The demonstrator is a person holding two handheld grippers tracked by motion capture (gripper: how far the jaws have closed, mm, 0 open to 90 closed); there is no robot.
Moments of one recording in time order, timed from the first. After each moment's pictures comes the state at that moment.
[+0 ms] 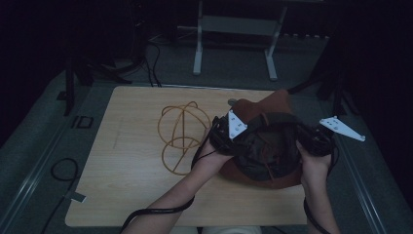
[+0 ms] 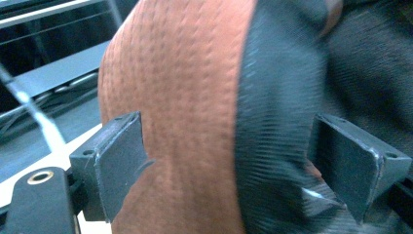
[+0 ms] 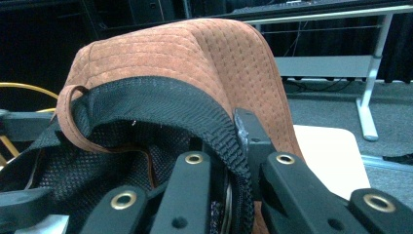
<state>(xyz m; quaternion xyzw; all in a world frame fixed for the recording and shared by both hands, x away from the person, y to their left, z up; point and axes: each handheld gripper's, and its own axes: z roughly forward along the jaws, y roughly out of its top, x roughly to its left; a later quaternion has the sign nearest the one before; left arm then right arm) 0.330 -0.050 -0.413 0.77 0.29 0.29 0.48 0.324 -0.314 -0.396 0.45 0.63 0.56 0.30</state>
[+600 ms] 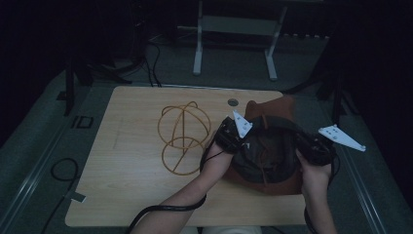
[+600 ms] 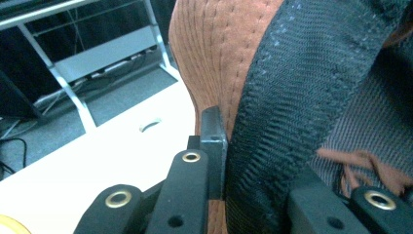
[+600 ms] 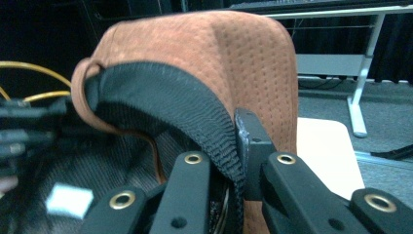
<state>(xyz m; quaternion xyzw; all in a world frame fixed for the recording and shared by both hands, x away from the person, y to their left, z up) 0.335 -0.065 -0.417 0.76 0.33 0.33 0.45 0.301 -0.308 -0.402 0.45 0.64 0.54 0.31</state>
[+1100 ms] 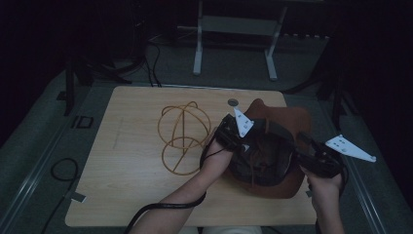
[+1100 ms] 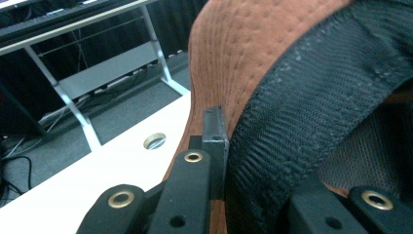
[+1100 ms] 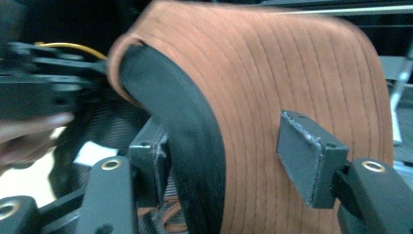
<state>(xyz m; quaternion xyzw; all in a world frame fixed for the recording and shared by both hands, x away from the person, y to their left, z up) 0.334 -0.064 -0.408 0.76 0.31 0.34 0.47 0.275 -0.324 -0.406 0.41 0.67 0.56 0.28</state>
